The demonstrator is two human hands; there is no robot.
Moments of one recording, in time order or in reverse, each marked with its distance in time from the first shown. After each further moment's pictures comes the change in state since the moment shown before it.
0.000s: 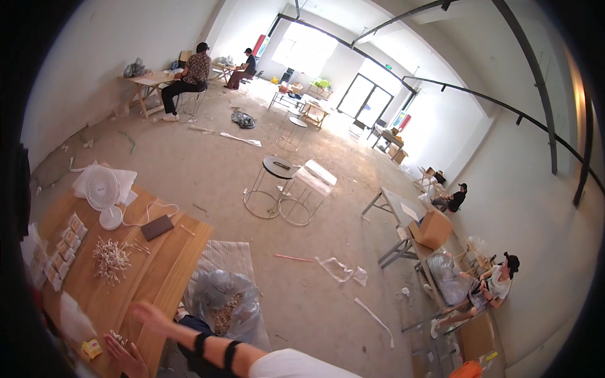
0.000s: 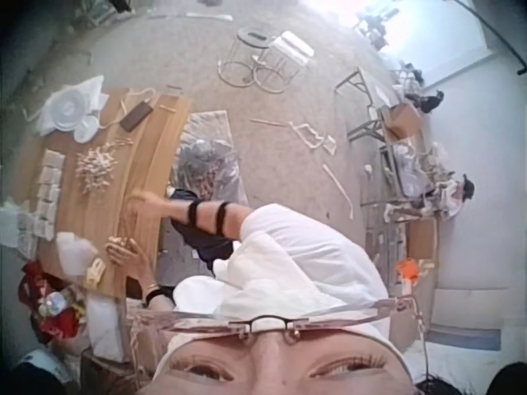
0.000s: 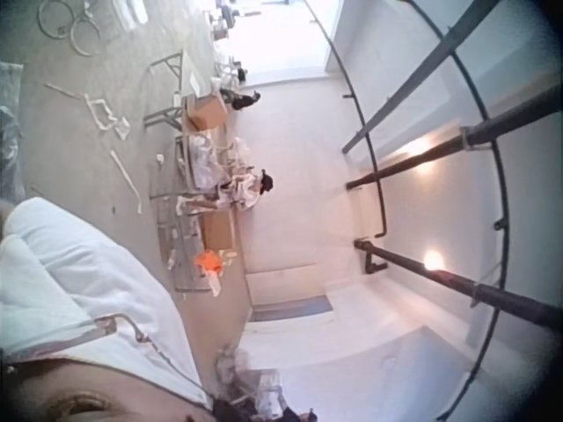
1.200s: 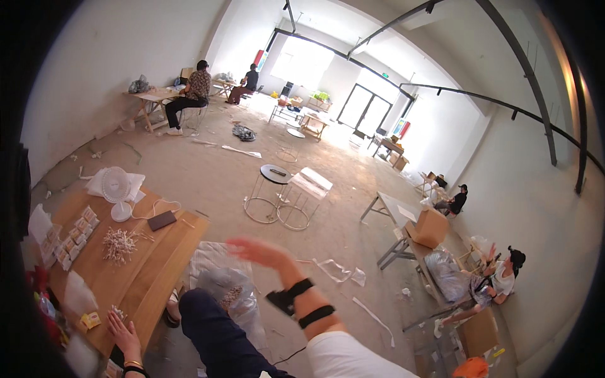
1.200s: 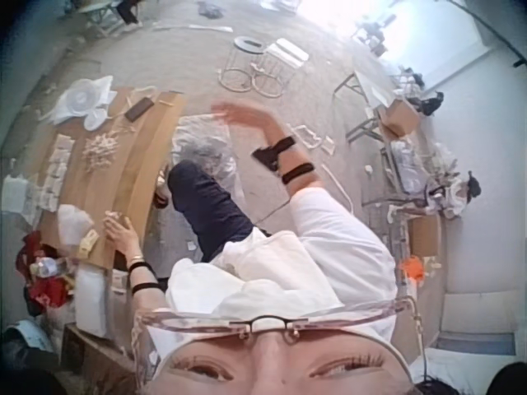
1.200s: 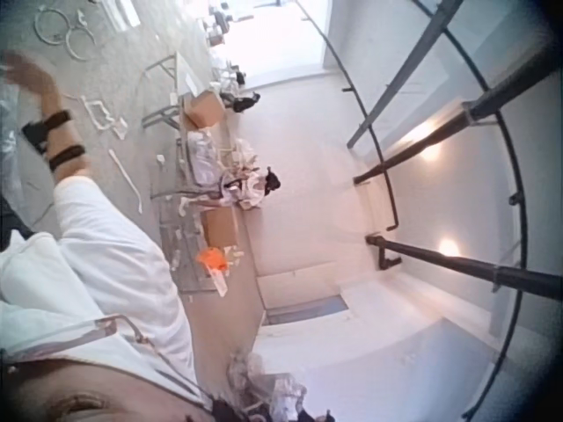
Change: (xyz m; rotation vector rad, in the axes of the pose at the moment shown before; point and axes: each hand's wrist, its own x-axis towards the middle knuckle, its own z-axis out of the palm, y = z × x) left_hand -0.006 -0.001 -0.027 -0.051 -0.387 -0.139; right_hand -0.201 -0.244 -0.260 -0.396 -0.116 0.005
